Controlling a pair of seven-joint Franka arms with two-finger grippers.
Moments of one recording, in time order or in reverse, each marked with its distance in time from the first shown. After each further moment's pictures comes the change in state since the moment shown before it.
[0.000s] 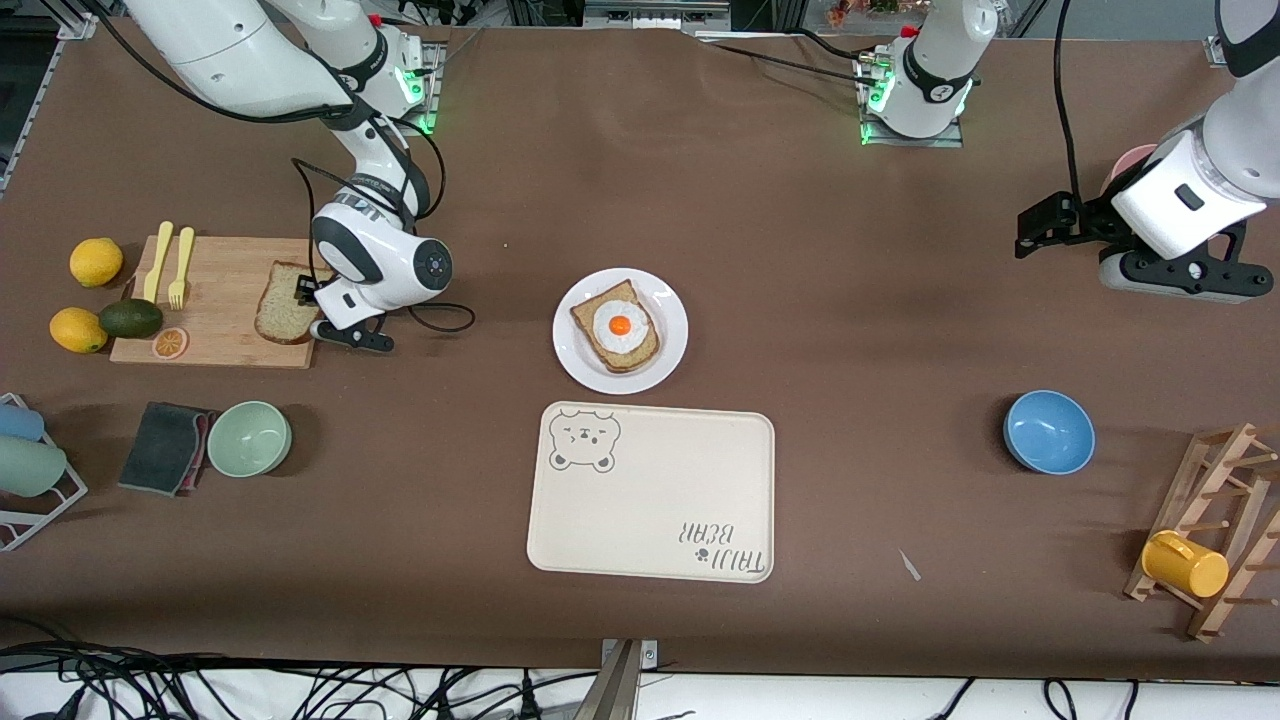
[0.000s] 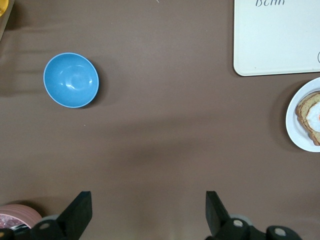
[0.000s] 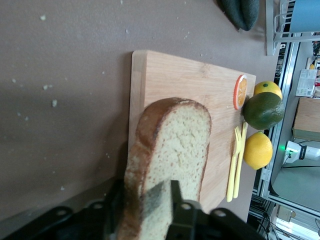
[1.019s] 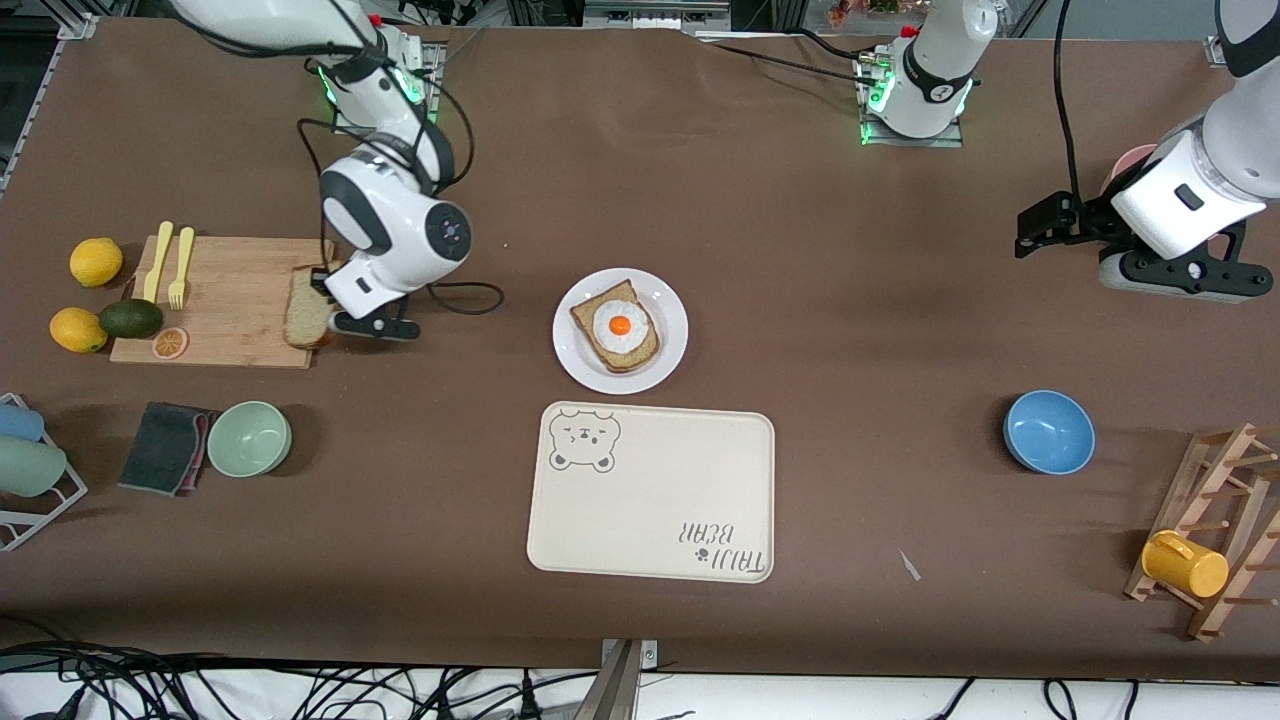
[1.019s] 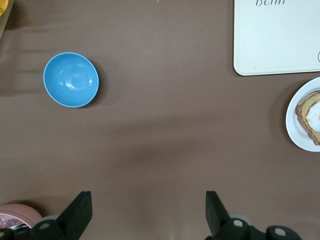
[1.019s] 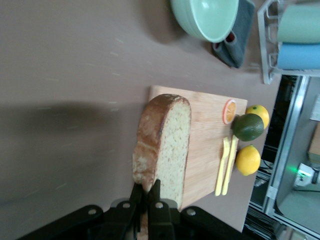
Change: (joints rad) left arm 0.000 0.000 0.000 0.000 0.000 -0.002 0.000; right arm 0.015 -0.164 0.172 0.117 0.231 -0.120 -0.238
